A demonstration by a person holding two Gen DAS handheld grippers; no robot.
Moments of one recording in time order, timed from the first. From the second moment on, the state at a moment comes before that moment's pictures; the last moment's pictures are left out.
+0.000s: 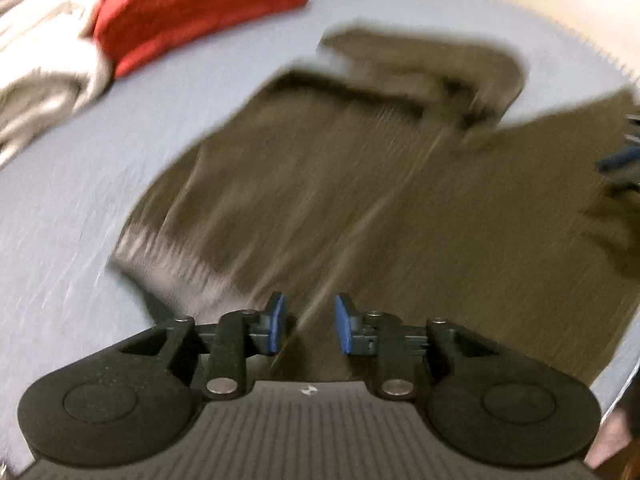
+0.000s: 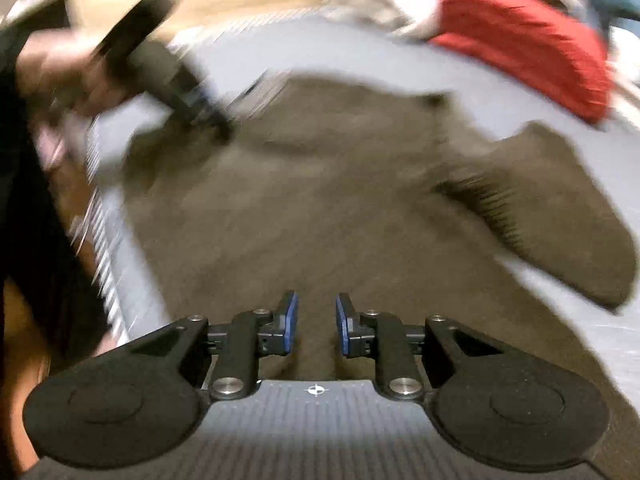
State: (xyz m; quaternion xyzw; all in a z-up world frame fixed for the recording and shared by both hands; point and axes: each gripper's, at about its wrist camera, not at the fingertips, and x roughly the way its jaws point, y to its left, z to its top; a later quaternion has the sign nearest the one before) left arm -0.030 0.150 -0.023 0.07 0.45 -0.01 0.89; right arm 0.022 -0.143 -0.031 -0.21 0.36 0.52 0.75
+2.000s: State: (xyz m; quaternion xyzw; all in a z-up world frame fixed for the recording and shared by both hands) left arm 0.074 0.079 -0.013 0.00 0.41 0.00 0.91; right arm 0.222 -0.205 -0.063 0.16 0.39 0.37 0.83
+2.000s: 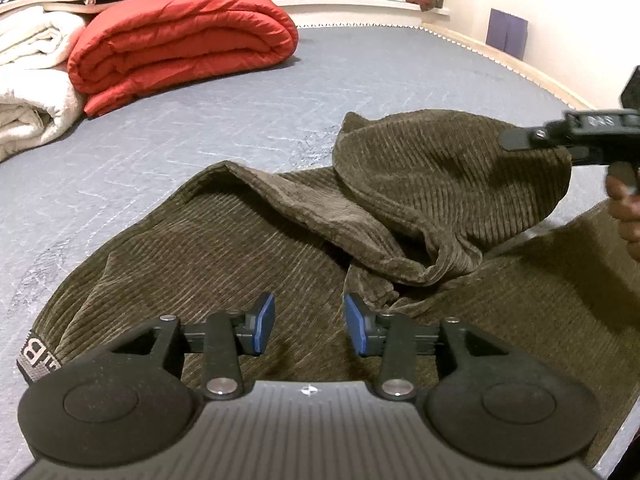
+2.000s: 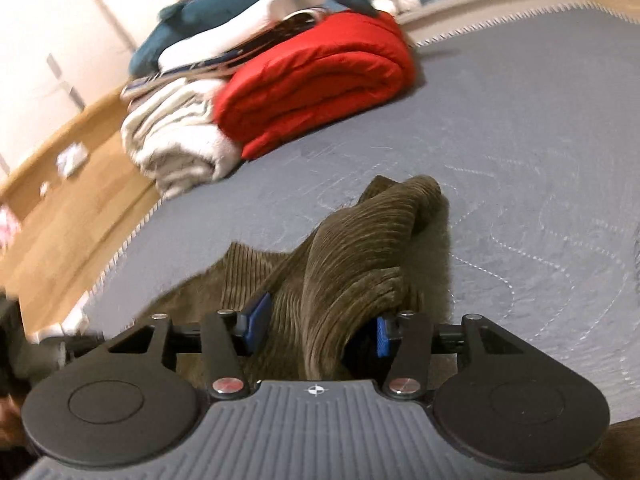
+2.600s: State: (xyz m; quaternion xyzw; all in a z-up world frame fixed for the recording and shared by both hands) left arm 0.094 0.065 -0.005 -0.04 0.36 -0.02 0.93; right arm 0.236 -0.171 -0.021 0.17 0.28 0.43 0.84
